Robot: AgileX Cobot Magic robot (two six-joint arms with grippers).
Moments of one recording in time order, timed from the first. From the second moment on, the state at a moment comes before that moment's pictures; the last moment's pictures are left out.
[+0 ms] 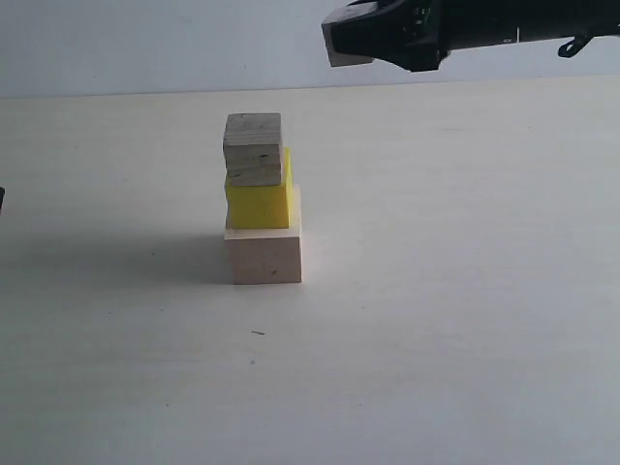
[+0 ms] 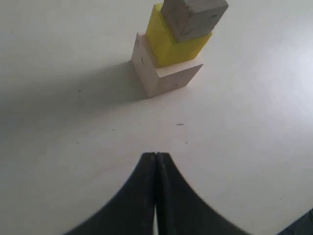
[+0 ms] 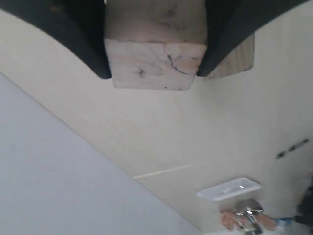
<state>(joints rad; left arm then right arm) -0.34 0.85 -0.79 -0.33 0.91 0.16 0.11 1.88 -1.30 1.54 1.14 -1.93</state>
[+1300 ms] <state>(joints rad) -0.34 0.85 -0.79 -0.32 0.96 0.20 0.33 1.98 -1.35 1.59 1.21 -2.09</state>
